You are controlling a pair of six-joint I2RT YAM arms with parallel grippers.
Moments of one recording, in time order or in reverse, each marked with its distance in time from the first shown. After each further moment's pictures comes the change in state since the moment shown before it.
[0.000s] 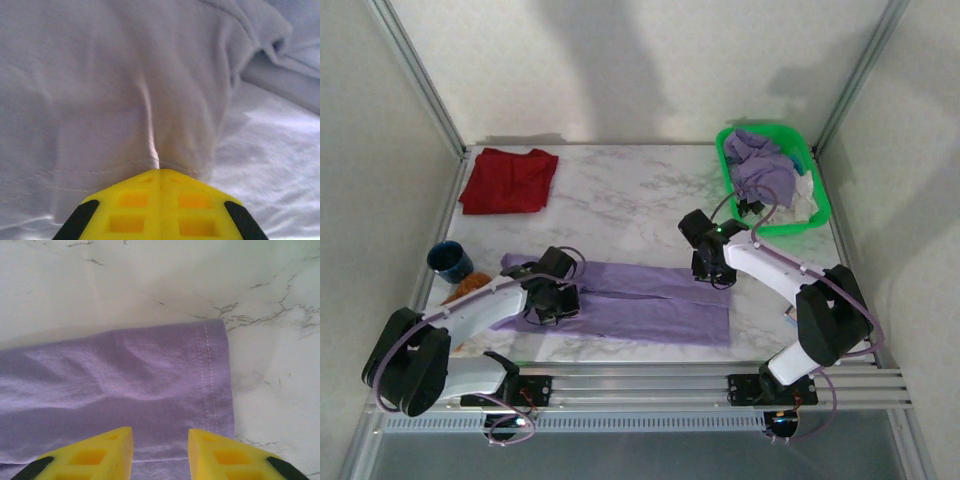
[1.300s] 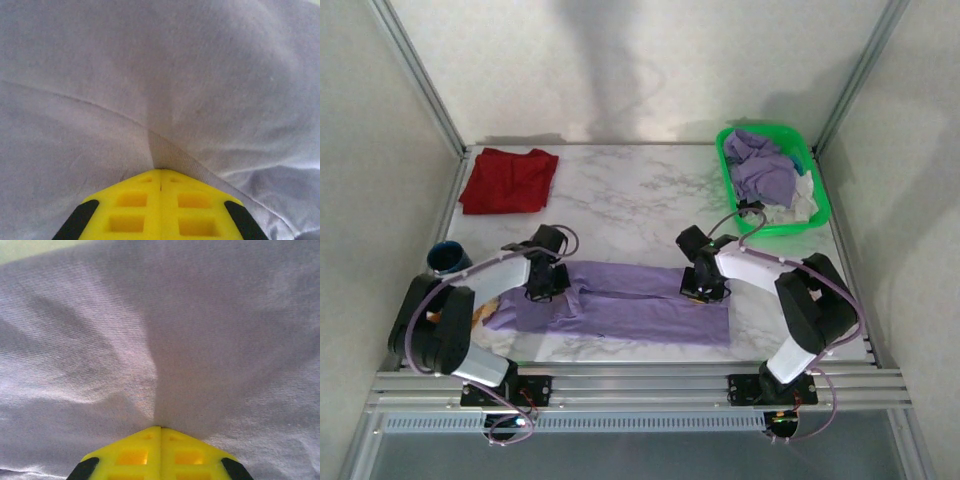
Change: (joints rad) left arm 0.180 0.261 0.175 0.023 -0.168 0.167; right arm -0.008 0.079 -0.167 0.214 -0.259 0.105
